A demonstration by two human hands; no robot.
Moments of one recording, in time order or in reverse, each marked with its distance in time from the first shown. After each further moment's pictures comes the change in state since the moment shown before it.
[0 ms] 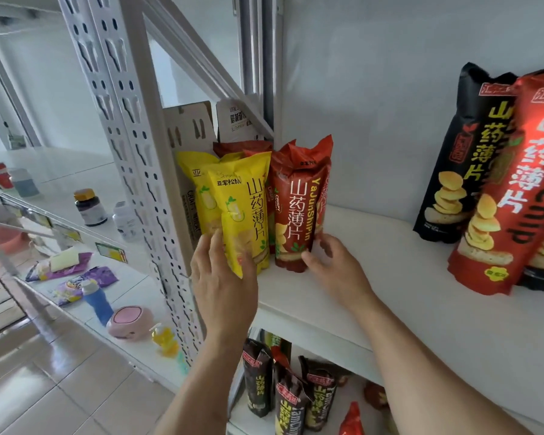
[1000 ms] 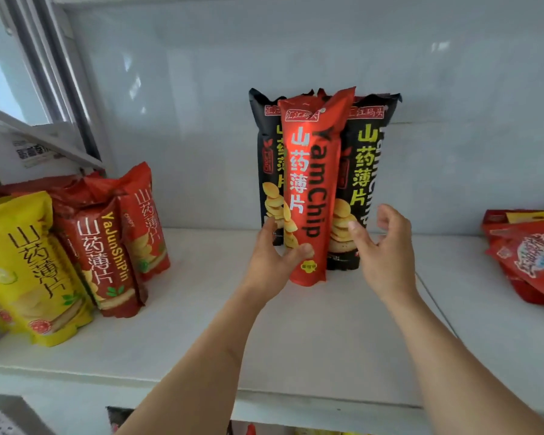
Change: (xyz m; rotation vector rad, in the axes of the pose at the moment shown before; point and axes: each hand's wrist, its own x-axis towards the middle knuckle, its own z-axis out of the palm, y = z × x) left_hand -0.078 0.231 0.173 -0.630 -0.997 0.002; right_hand -0.073 0.099 -0.272 -0.171 0.840 0.054
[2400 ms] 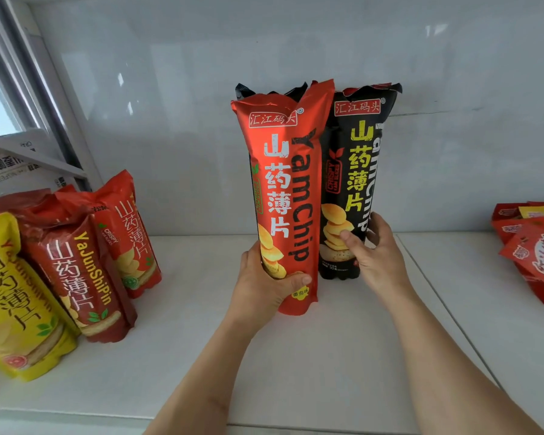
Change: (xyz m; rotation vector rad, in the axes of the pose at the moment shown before) left_hand 0.003 -0.028 -0.002 -0.034 0.013 -0.116; right_hand 0.029 0.043 0.033 0.269 -0.172 0.191
